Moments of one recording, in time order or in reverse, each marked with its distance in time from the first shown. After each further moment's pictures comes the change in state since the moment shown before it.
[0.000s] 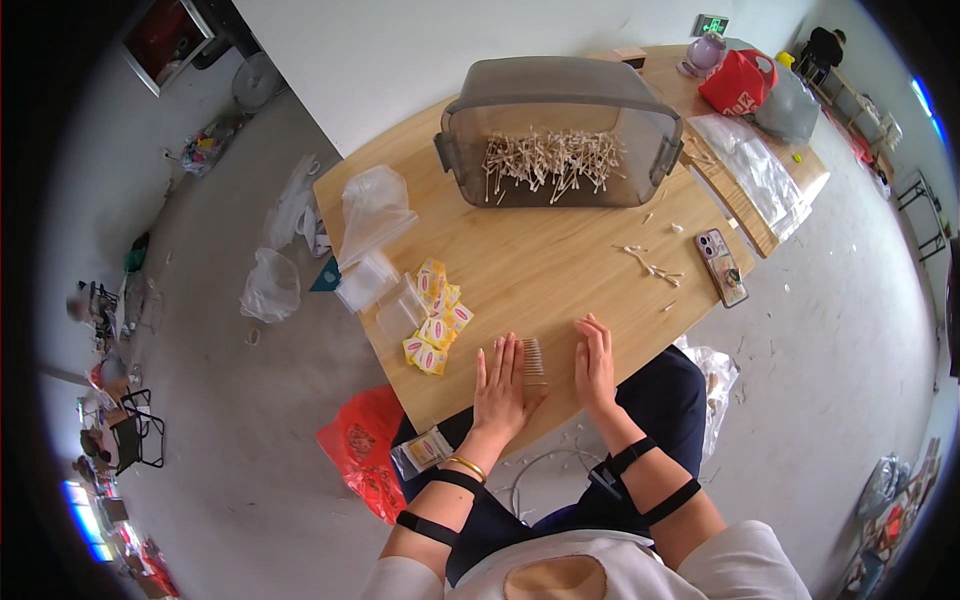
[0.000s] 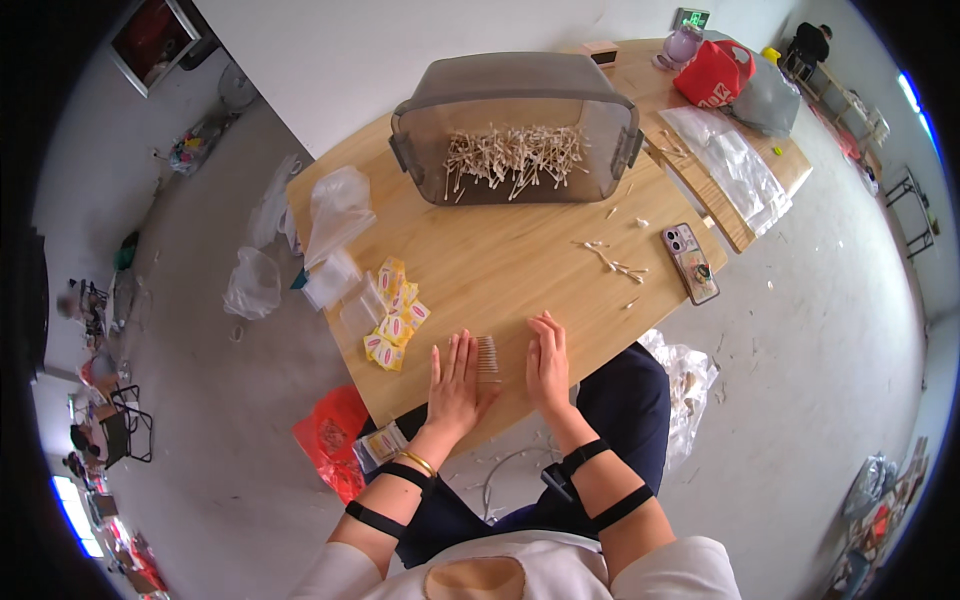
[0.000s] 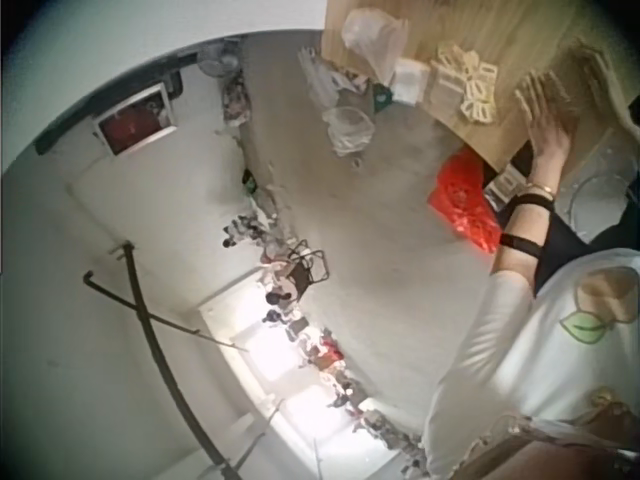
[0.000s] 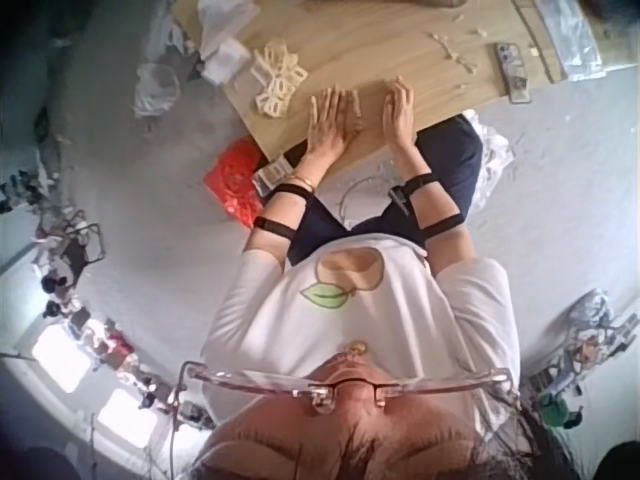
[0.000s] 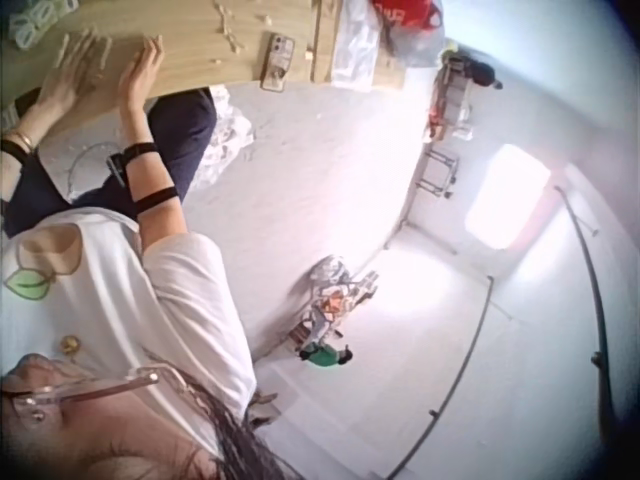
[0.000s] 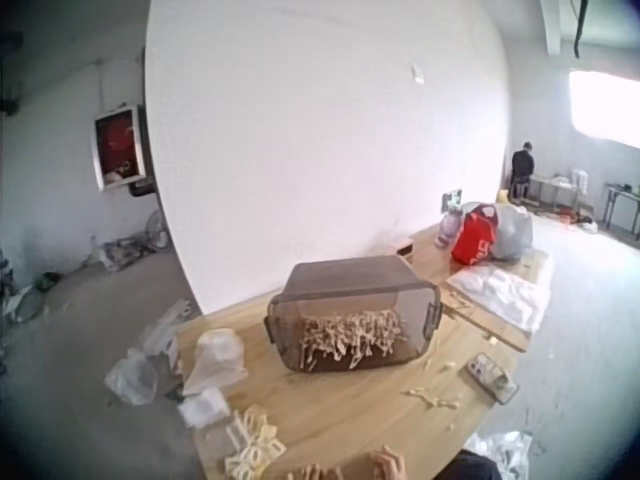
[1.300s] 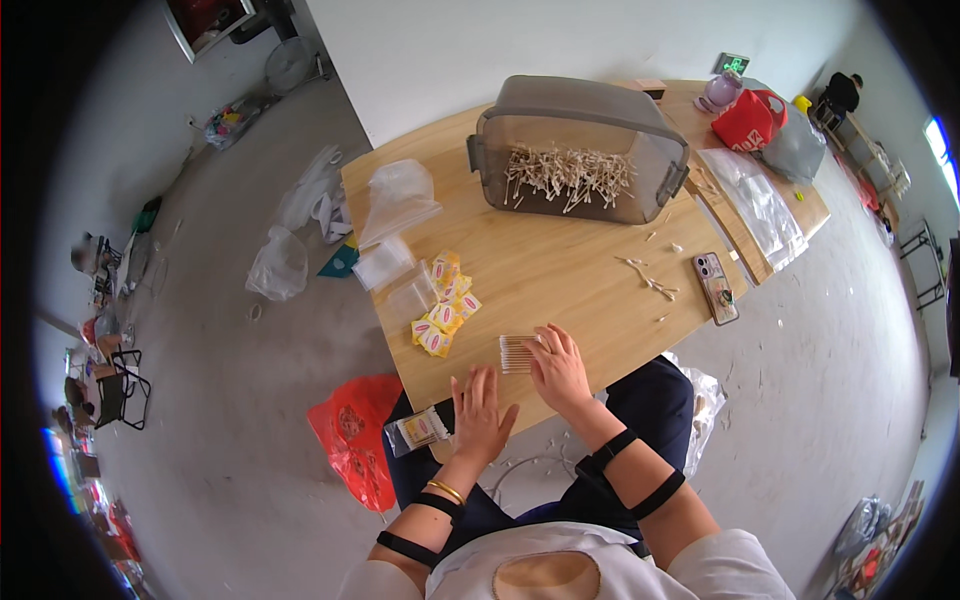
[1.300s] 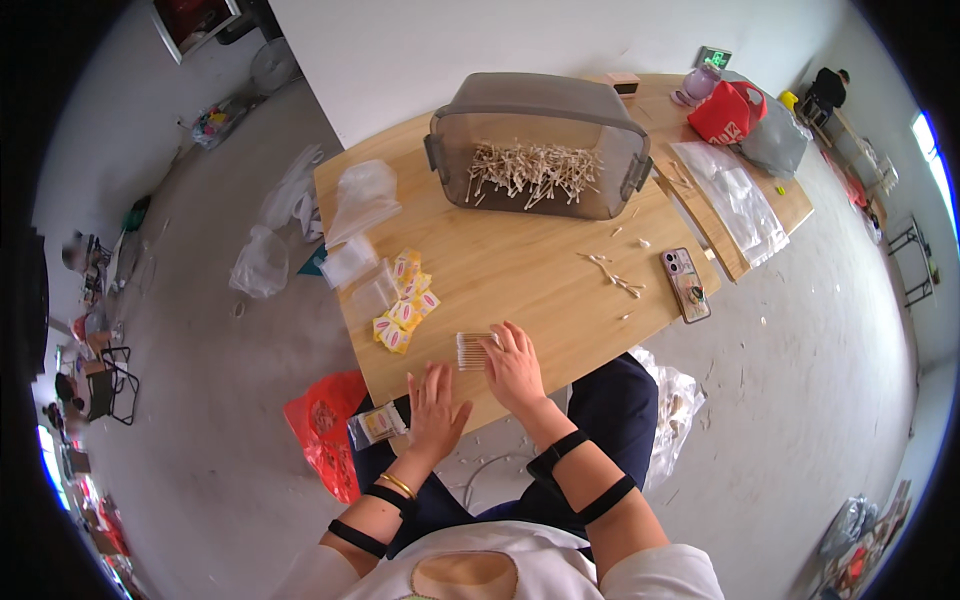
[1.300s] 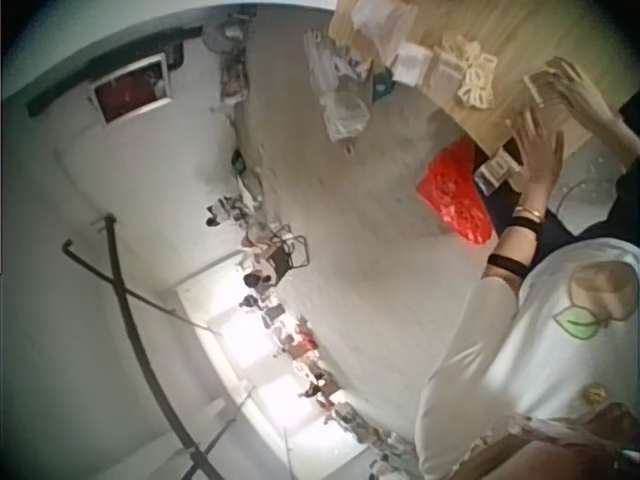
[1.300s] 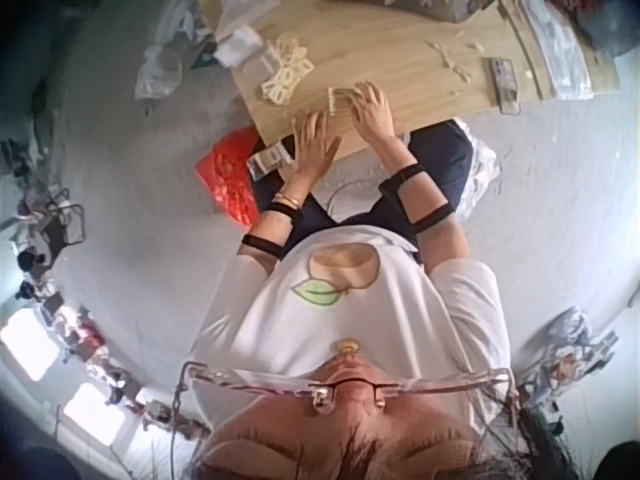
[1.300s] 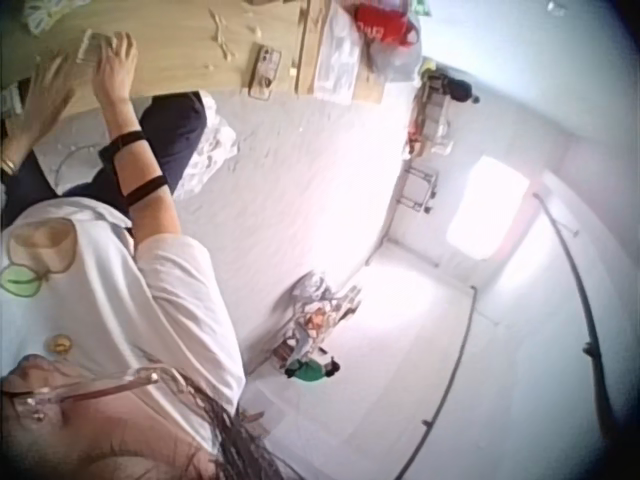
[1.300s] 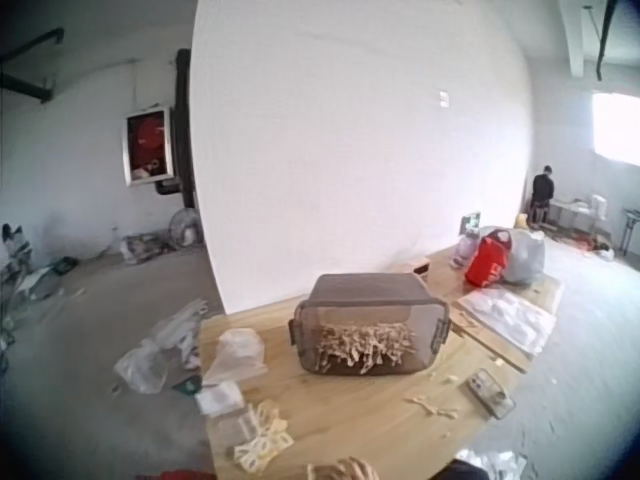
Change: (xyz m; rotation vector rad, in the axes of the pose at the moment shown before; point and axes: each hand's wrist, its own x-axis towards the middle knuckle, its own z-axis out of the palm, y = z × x) left_hand -0.071 0.012 -0.008 -0.119 0.088 -0.217; right_hand -0.004 -0.033 0.012 -0.382 -0.372 -0.324
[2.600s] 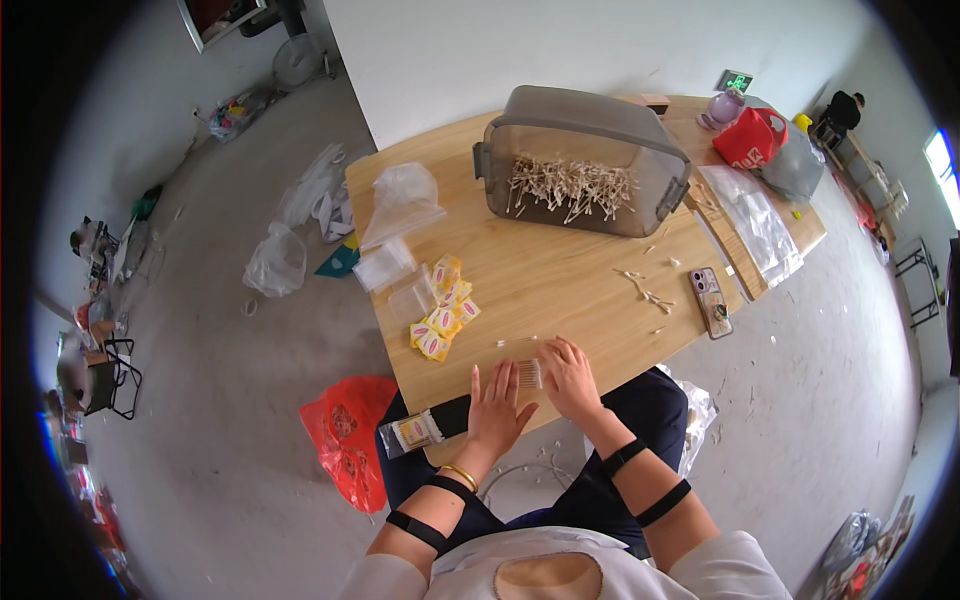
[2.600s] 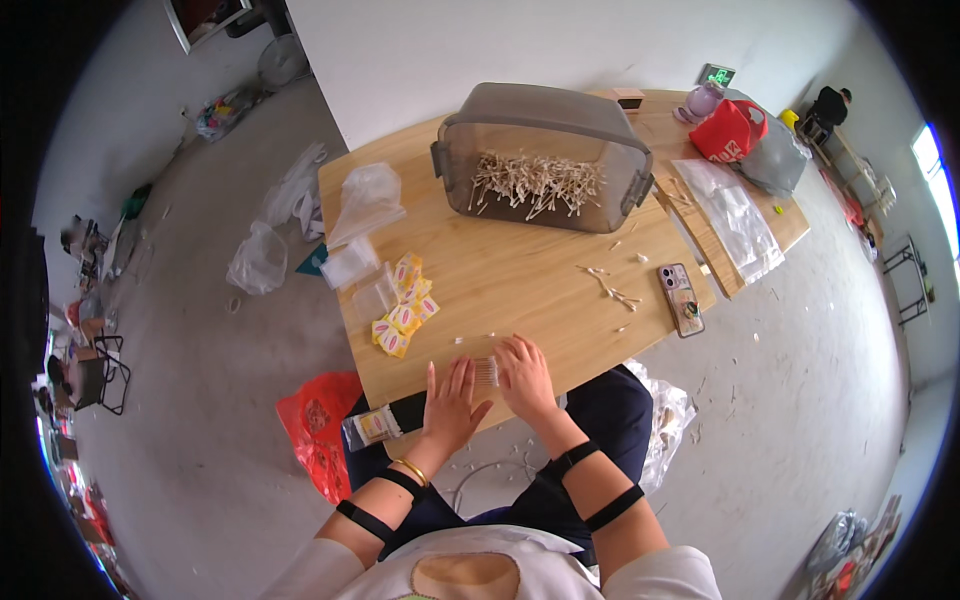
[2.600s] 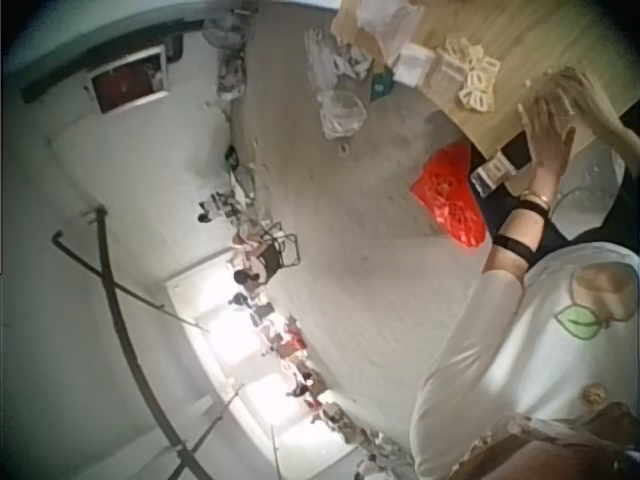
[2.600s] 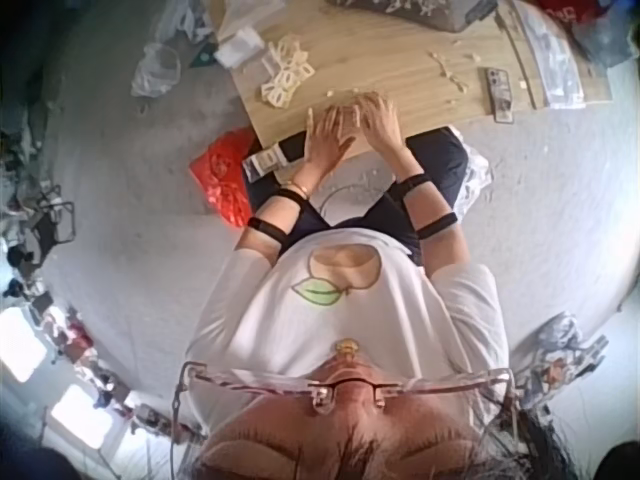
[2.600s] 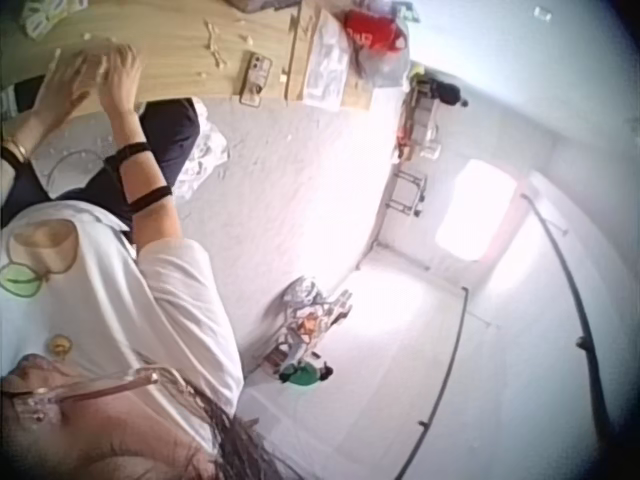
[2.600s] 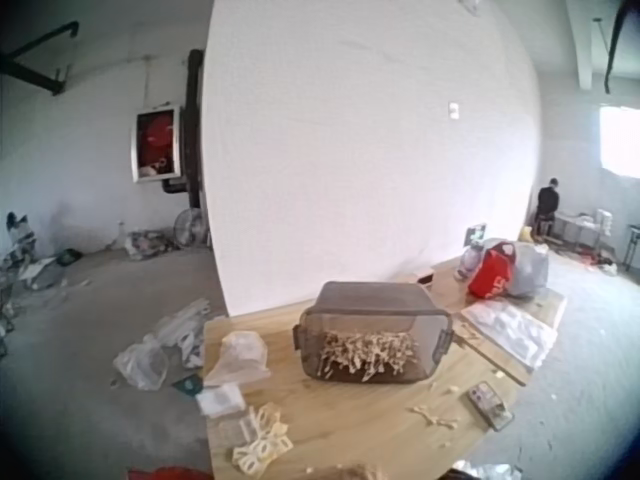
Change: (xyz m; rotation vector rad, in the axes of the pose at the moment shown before) left_hand 0.027 0.023 0.013 0.278 -0.133 0.100; right_hand -0.012 0.025 -0.009 0.027 -0.102 0.041
